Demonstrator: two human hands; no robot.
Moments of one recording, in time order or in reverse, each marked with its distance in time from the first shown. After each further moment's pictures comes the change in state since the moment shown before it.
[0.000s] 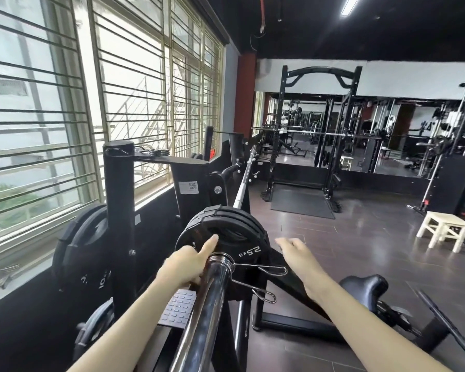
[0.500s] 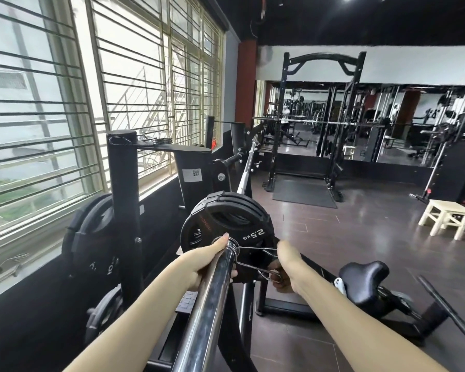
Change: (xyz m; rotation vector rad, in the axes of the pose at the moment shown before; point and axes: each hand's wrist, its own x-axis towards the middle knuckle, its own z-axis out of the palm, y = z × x) left_hand 0.009 -0.013 0.026 -0.781 -0.484 -0.336; right_hand 0.006 0.026 0.040 0.132 -0.007 0.418
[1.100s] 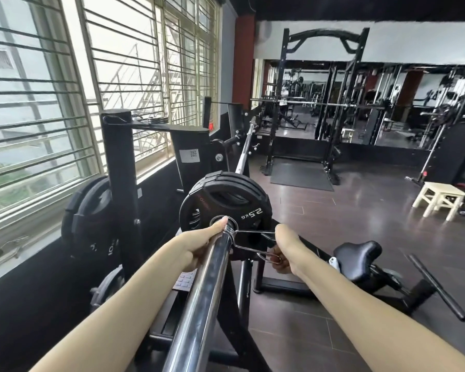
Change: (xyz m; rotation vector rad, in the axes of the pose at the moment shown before) left_hand -0.023 -0.003 -0.001 0.043 0.022 -0.012; right_hand -0.012 0.010 0.000 -0.027 0.015 -0.043
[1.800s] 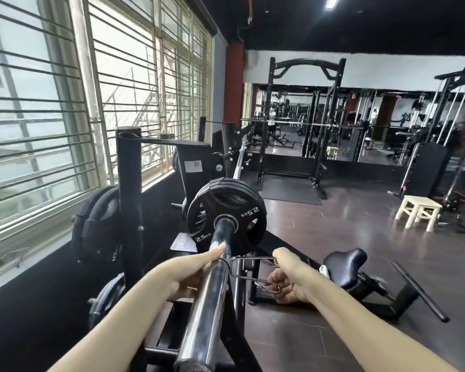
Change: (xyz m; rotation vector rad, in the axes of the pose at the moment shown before) left_hand -0.079 -0.066 -0.022 0.275 -0.061 0.093; right_hand -0.095 0.047 -0.013 -0.042 -0.114 0.096
